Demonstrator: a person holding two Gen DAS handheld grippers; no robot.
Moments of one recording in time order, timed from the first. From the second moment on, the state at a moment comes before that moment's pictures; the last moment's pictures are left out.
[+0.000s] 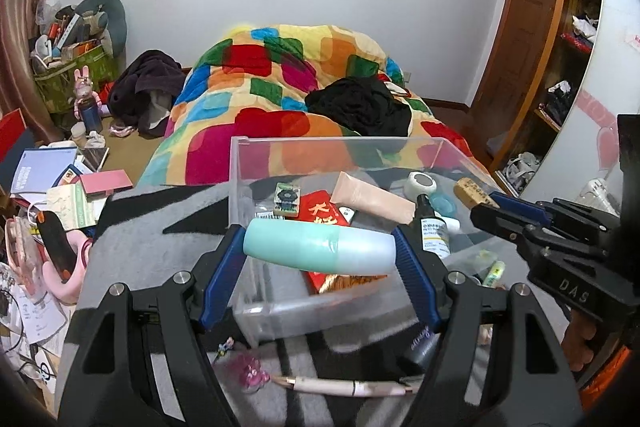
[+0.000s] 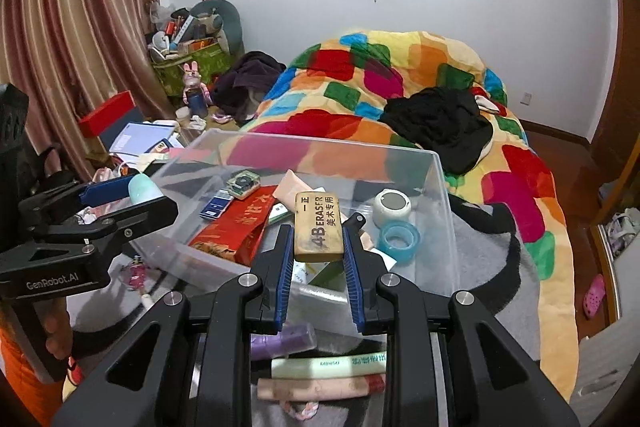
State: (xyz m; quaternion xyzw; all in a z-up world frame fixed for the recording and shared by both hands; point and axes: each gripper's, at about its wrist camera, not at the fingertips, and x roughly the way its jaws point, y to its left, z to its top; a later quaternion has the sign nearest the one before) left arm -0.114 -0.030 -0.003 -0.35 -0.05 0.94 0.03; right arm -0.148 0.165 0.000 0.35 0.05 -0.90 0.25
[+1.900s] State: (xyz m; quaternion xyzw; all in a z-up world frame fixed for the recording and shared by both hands) left arm -0.090 0.052 -0.059 -0.45 0.05 0.88 0.17; right arm -0.126 0.209 -0.071 0.46 0.02 -0.84 0.28
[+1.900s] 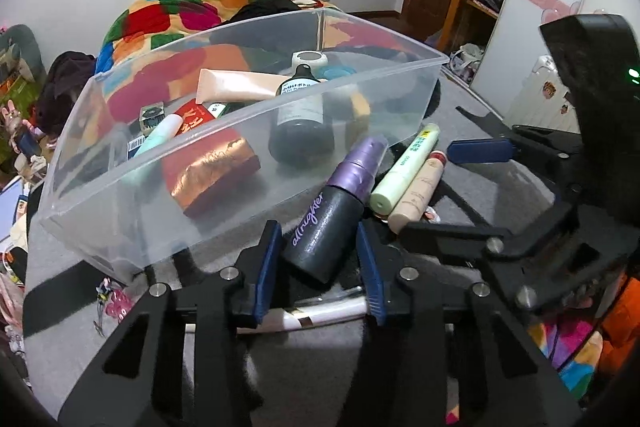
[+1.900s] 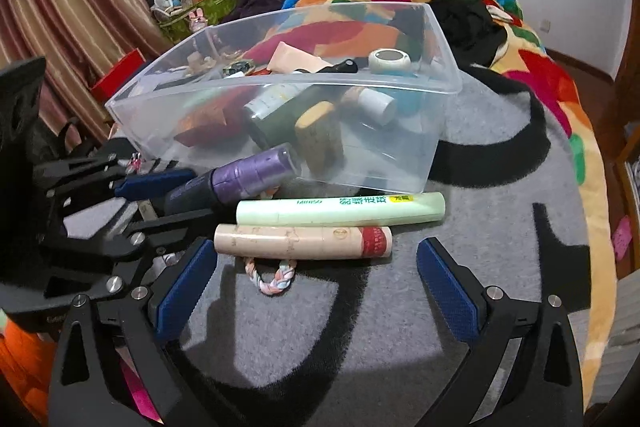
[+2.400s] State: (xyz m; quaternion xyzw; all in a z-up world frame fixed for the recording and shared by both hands) left arm -0.045 0.043 -0.048 -0.42 0.03 0.89 0.15; right arm -0.119 0.213 -0.067 0.44 0.02 -0.86 0.27
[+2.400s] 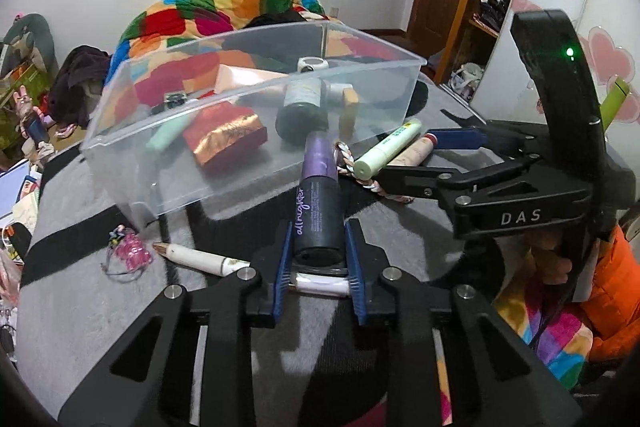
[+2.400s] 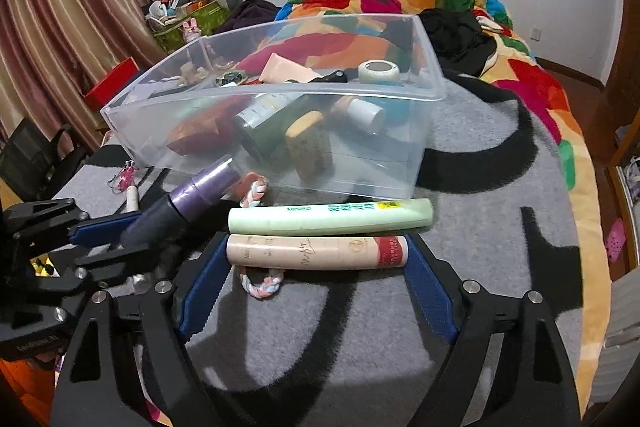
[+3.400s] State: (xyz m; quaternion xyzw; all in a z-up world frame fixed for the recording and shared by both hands) left arm -0.050 0.011 0.072 -0.26 0.00 0.96 0.11; right arm -0.130 0.209 0.017 0.33 -0.01 -0.91 0.27
